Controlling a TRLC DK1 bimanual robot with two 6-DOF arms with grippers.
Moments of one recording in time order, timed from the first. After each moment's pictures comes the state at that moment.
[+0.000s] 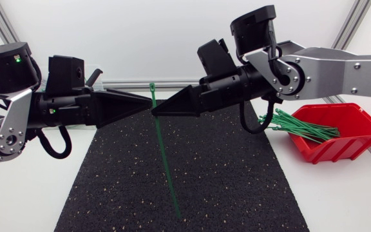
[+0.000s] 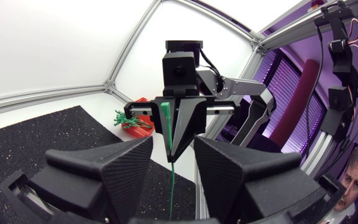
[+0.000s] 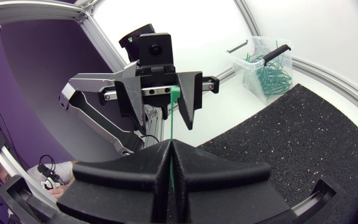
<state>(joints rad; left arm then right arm) -0.24 1.30 0.71 0.46 1.20 -0.40 0.53 1.60 1.15 -0.14 -1.11 0.07</state>
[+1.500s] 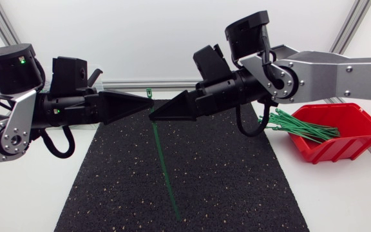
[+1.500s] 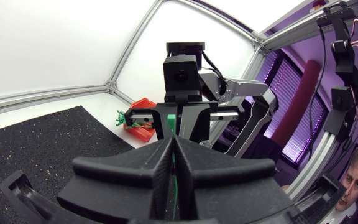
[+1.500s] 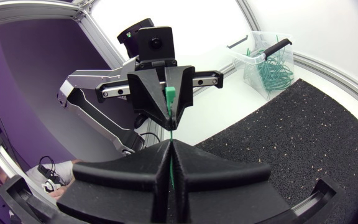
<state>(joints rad) -0.25 1.32 0.71 0.48 1.19 -0.40 0.55 1.61 1.15 -0.14 -1.10 0.08</state>
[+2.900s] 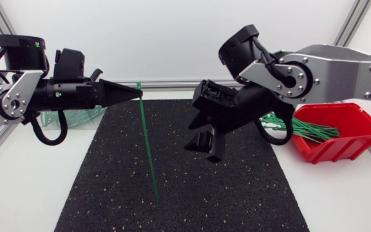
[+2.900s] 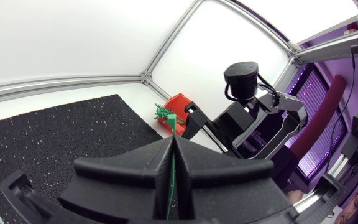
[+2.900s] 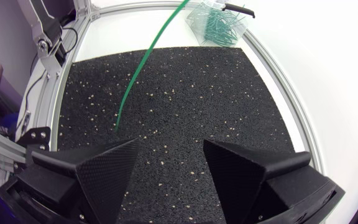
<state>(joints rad) -0.13 1.45 0.90 0.07 1.13 -0.18 0.61 1.55 1.15 -0.58 -0.38 -0.66</state>
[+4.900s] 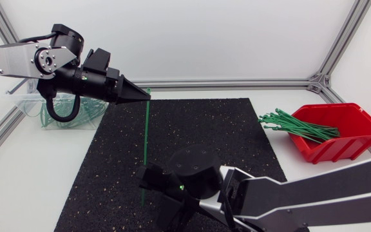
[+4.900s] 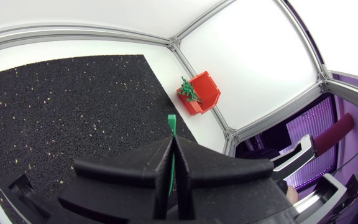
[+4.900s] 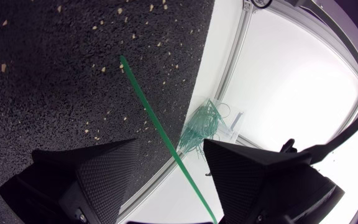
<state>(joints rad) -0.15 1.74 1.29 -0.52 1.04 -0.02 1.06 1.71 0.63 0.58 0.11 -1.99</state>
